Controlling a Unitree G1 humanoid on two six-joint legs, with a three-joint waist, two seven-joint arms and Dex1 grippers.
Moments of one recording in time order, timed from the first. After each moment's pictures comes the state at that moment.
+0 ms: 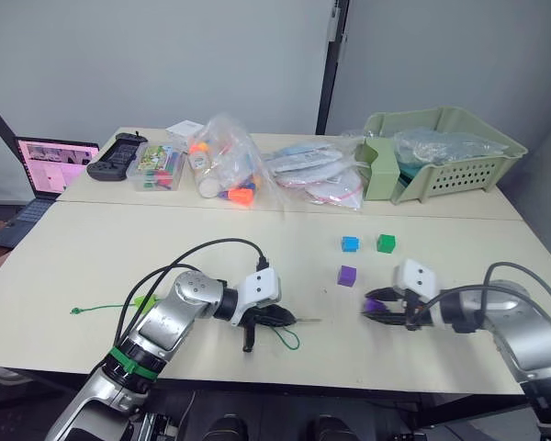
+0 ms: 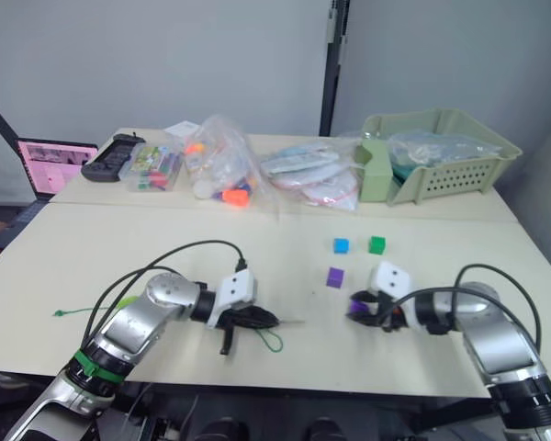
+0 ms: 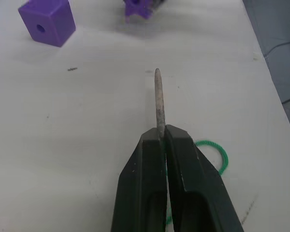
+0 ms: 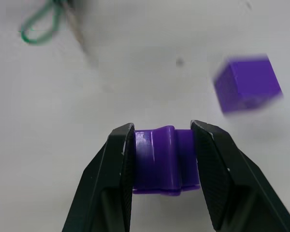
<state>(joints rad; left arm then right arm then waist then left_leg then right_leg) -0.52 0.50 -0.38 -0.11 -0.17 0.49 -1.14 -0.25 -0.83 0.07 -0.31 0.25 0.51 1.12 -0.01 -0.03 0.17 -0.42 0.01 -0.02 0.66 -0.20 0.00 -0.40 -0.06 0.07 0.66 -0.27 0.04</state>
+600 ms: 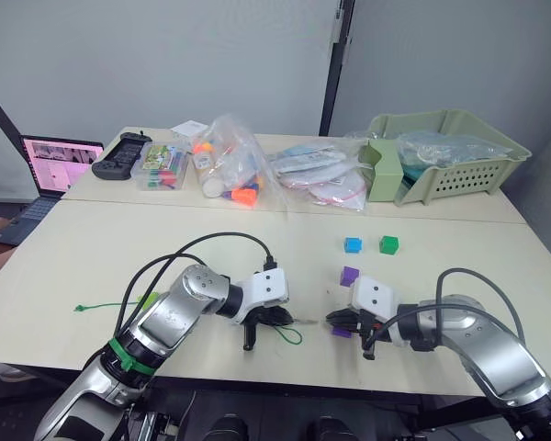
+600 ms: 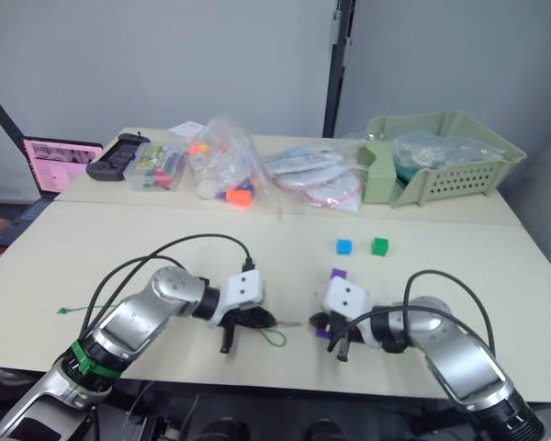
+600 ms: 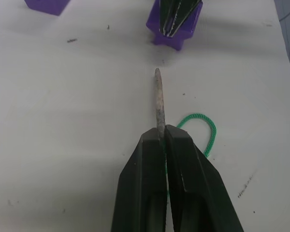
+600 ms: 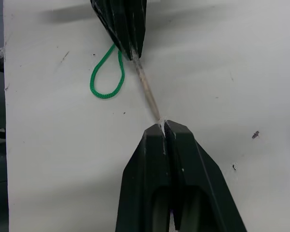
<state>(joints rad) -0.58 0.56 -0.49 -0.20 -0.10 0.64 -1.11 -0.22 -0.78 0.21 -0.45 0.22 0.60 0.95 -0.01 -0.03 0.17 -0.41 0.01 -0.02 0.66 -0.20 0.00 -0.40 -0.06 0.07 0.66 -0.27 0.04</state>
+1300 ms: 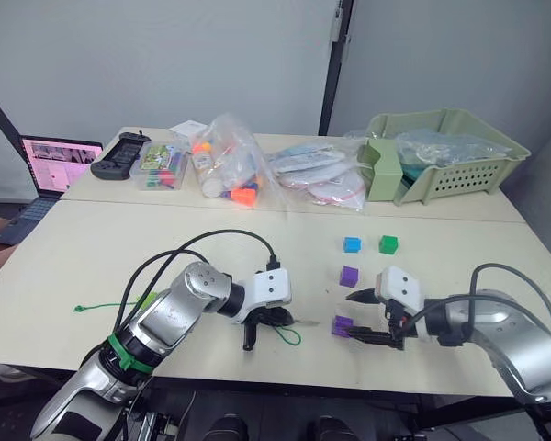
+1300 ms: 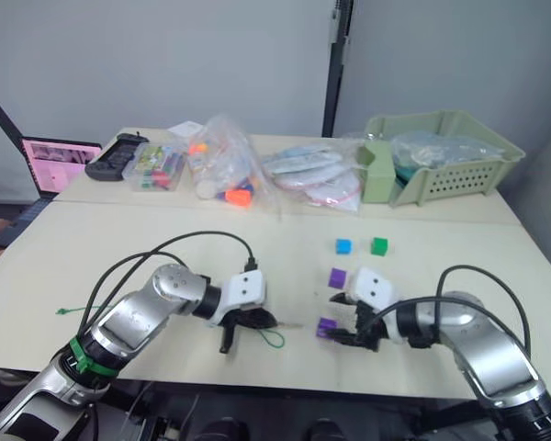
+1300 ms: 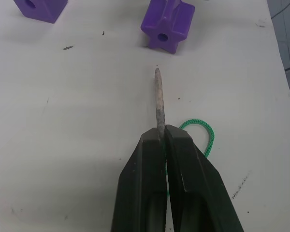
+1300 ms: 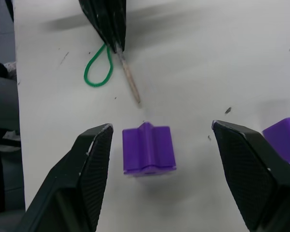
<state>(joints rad) -0.59 0.58 -0.49 -0.22 -0.12 0.66 -1.11 -0.18 -0.85 0.08 -0.40 0.34 0.55 1.05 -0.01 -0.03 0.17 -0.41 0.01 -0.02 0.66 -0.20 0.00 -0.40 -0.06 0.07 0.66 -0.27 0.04</state>
